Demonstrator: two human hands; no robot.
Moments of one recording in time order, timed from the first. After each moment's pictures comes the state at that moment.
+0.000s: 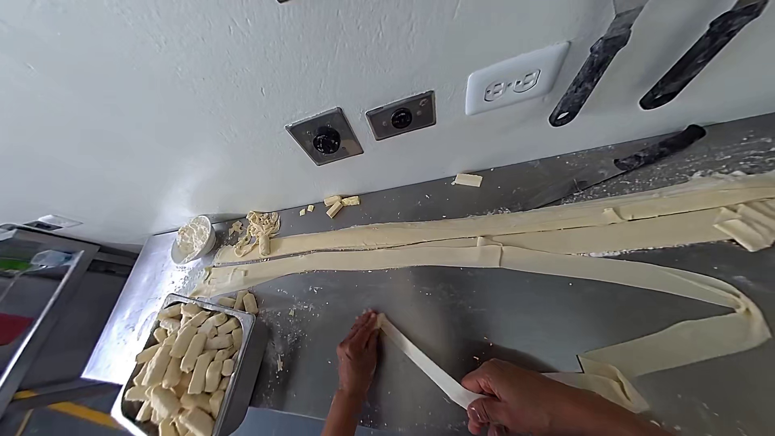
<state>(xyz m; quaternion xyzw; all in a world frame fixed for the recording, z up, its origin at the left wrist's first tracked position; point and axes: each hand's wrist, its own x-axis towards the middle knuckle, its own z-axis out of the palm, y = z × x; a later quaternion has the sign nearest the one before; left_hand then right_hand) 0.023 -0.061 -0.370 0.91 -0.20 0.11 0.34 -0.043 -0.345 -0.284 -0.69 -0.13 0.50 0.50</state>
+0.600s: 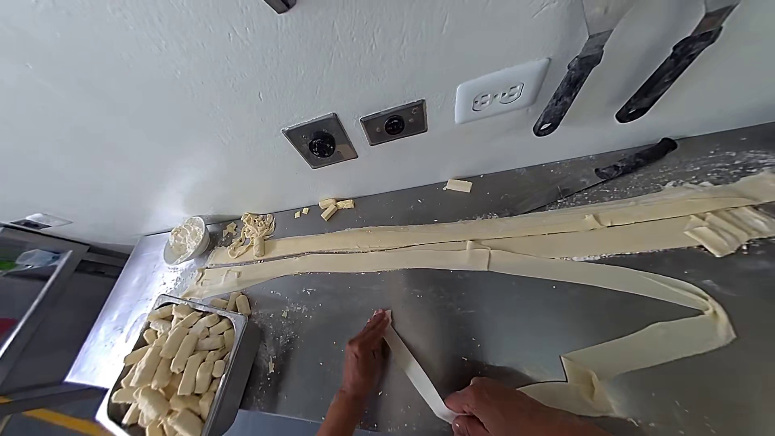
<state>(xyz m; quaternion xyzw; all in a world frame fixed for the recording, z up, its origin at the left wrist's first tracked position) 0.019 -0.086 -0.364 0.90 -0.24 0.07 0.35 -0.058 -0.332 -0.281 -0.77 -0.25 0.42 0.41</state>
